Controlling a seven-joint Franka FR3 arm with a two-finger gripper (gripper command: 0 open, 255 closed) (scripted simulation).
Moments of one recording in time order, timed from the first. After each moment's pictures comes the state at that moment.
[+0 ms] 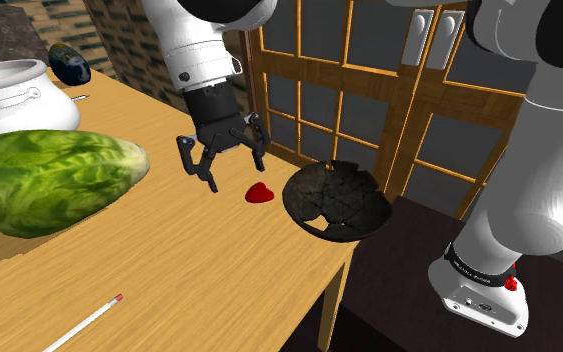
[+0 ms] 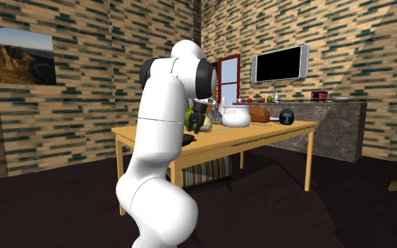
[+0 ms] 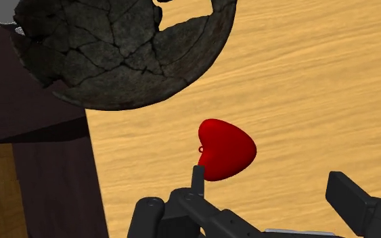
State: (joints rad) arm 0.06 0.16 0.57 -1.53 0.17 1.46 0.93
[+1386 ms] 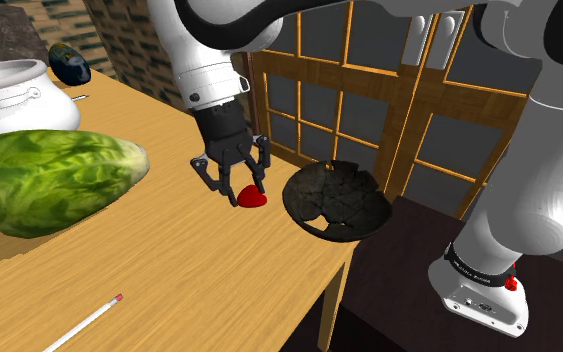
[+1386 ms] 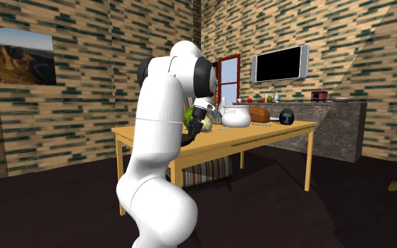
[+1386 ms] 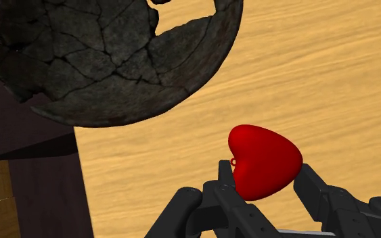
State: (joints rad) arm 0.05 0.13 0.57 -1.64 0.21 1.51 0.93
